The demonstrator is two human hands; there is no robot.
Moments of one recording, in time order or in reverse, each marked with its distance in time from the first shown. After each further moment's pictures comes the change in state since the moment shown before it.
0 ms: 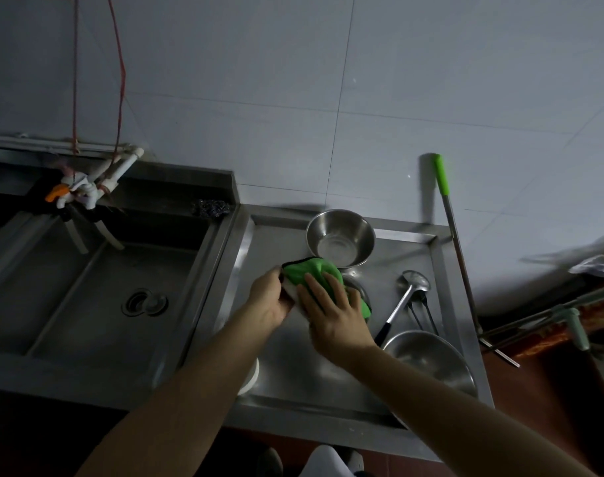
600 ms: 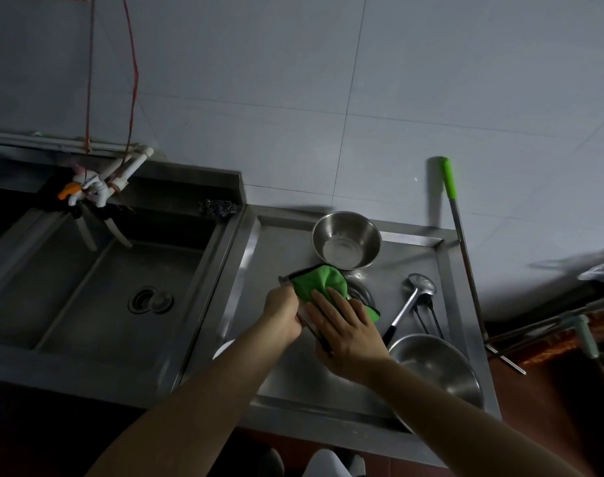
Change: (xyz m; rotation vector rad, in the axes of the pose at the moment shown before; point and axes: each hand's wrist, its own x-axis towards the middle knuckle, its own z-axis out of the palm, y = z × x) left_hand -0.004 -0.027 -0.002 0.063 0.087 0.026; right_hand -0.029 0.010 0.012 -0.012 -0.018 -0.116
